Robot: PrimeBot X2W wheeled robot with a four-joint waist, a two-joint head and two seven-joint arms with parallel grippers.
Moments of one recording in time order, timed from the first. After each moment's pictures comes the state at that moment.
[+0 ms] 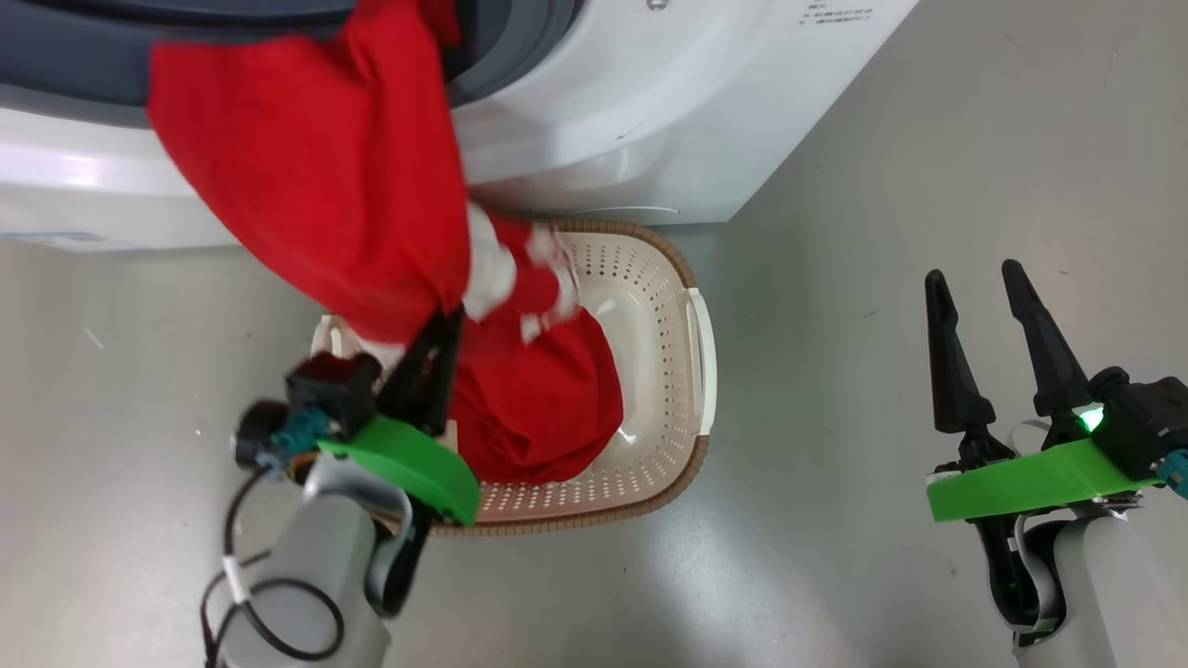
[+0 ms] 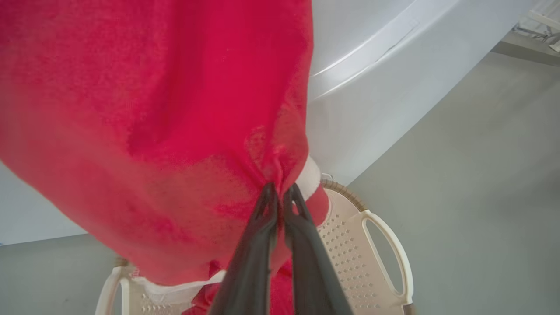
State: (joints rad) left arm -0.60 0.02 -0.26 0.65 -0.31 -0.12 -0.26; right arm -0.24 -0.05 -0.05 0.16 0.30 0.12 -0.26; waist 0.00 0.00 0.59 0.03
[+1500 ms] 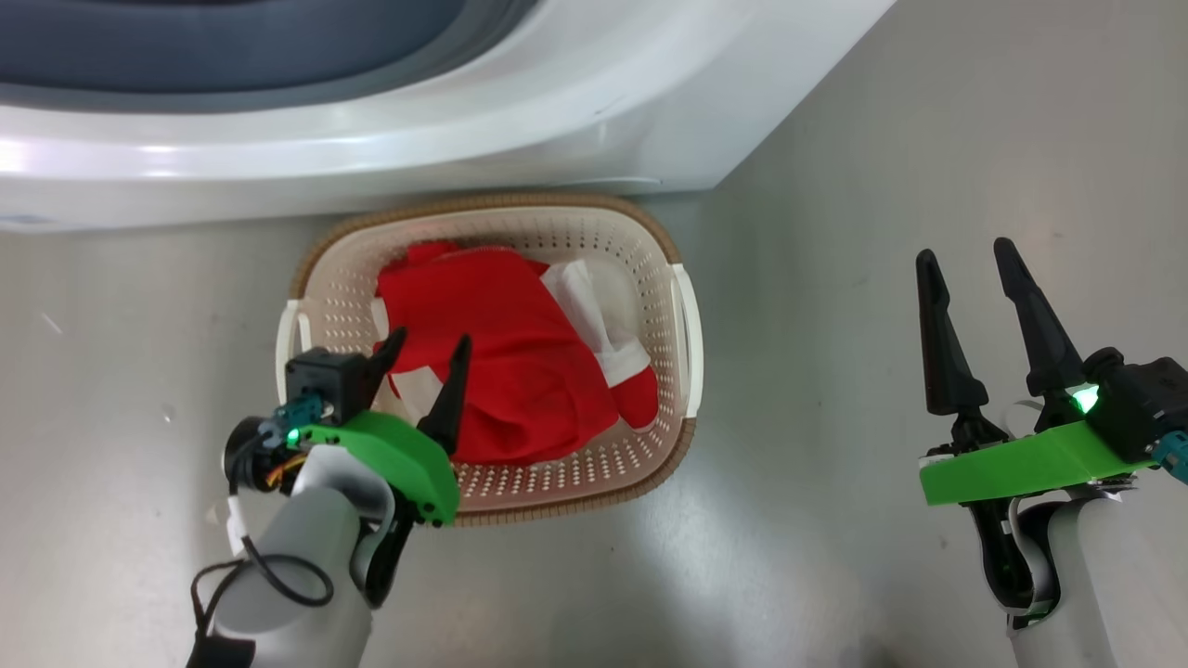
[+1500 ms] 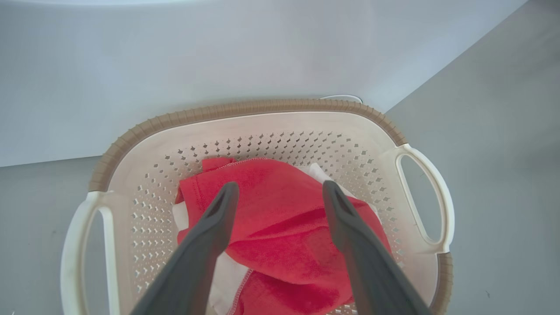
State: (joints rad) left arm -0.71 0.04 -0.35 0.94 -0.41 -0.12 -0.26; right arm -0.27 -0.05 -0.03 0.16 0.30 0.12 -0.26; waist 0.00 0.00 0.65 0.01
